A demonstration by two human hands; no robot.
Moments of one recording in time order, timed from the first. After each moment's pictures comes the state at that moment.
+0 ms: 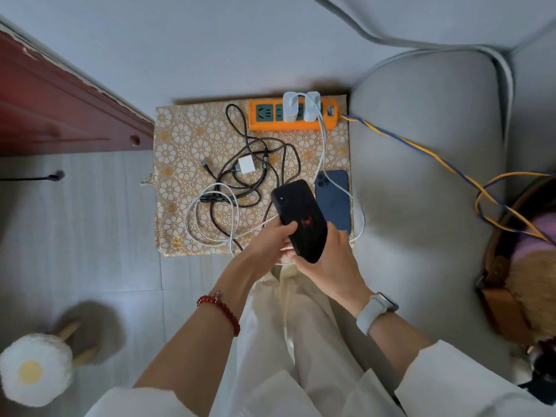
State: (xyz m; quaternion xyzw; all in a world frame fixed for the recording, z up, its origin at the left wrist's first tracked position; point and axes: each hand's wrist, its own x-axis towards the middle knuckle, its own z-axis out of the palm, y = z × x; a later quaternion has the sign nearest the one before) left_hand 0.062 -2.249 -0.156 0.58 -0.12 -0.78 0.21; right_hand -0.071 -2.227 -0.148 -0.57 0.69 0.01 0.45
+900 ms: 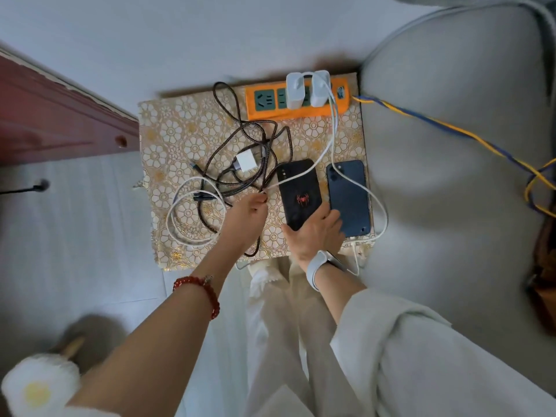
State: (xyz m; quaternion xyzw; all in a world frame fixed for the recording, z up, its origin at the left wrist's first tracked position) left_hand 0.125 -2.277 -0.210 0.73 -0.45 -0.50 0.09; right_hand 0.004 -2.254 -0.228 -0.49 0.82 0.08 0.28
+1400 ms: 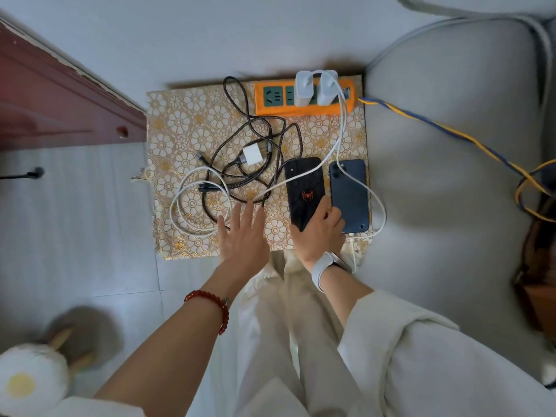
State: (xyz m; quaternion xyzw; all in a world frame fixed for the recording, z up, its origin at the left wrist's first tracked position) left_hand 0.123 -2.222 -0.214 0.68 -0.63 -0.31 -0.20; right_hand 0.002 -2.244 -0.217 -0.51 0.80 0.10 0.29
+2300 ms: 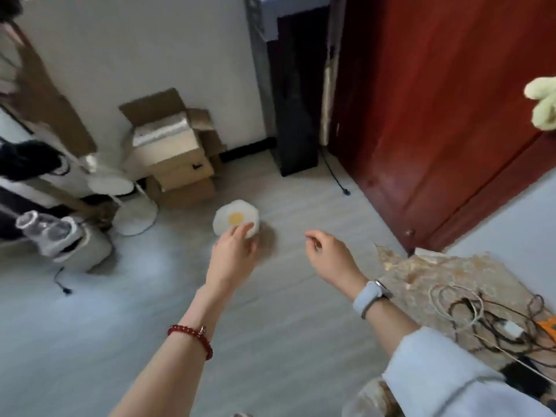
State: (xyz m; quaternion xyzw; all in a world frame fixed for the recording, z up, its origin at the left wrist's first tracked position) left_hand 0.272 -1.733 0.101 0.96 -0.04 -0.04 0.27; right_hand 0.242 -1.914 0.095 -0.91 0.10 0.08 0.40
